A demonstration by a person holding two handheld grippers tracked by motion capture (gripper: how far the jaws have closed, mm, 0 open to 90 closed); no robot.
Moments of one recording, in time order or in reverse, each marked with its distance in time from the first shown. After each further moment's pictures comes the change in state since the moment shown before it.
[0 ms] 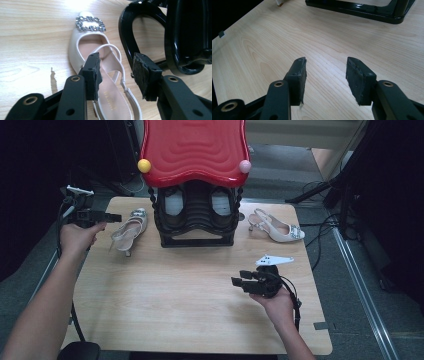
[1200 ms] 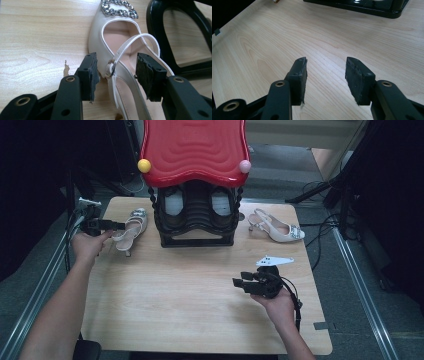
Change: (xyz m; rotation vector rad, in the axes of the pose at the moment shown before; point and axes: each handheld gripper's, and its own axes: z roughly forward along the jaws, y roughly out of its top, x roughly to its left) left arm 0.024 -0.020 0.047 0.005 0.092 -0.045; right arm -0.002 -0.003 0.000 0.021 -0.016 0.011
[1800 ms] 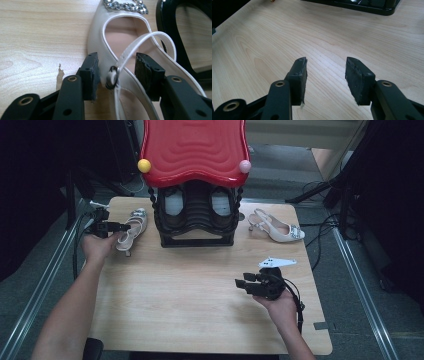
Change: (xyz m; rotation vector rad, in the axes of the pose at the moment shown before) left arm -0.003 -0.005 0.025 0.011 0.046 0.012; right arm -0.002 -0.005 -0.005 -0.002 -0.022 0.005
